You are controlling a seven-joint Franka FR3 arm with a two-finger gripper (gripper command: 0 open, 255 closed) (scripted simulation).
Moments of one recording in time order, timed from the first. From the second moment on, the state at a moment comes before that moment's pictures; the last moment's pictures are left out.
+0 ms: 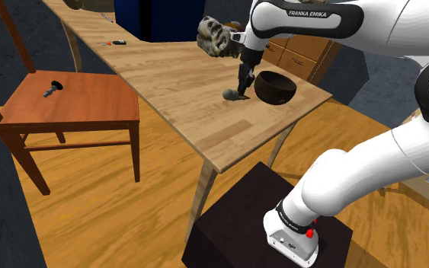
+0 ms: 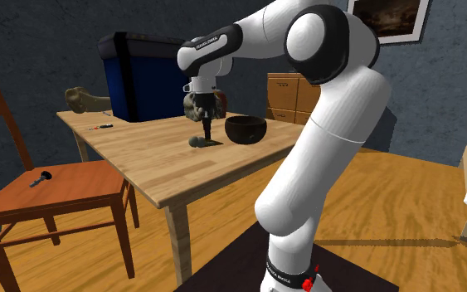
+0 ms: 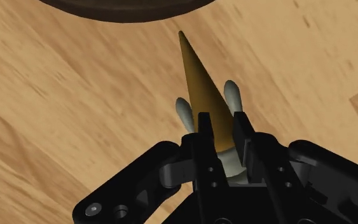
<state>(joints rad) 0.02 -0.36 -0.20 -2.15 -0.08 1.74 -1.00</state>
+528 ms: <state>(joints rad) 0.02 -0.36 -0.20 -2.14 -0.08 1.73 -1.00</state>
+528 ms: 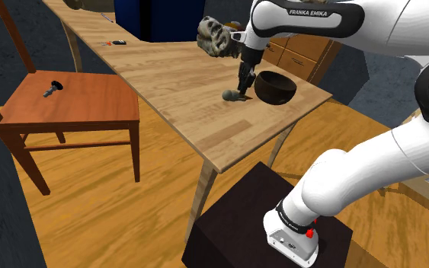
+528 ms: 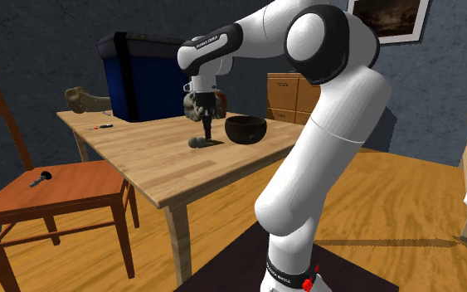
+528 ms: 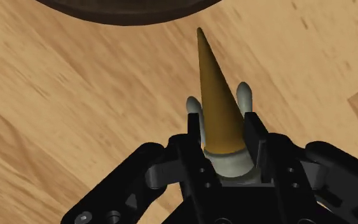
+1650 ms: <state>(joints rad) 0.09 -0.42 -0.46 -2.31 0.20 1.92 -1.47</state>
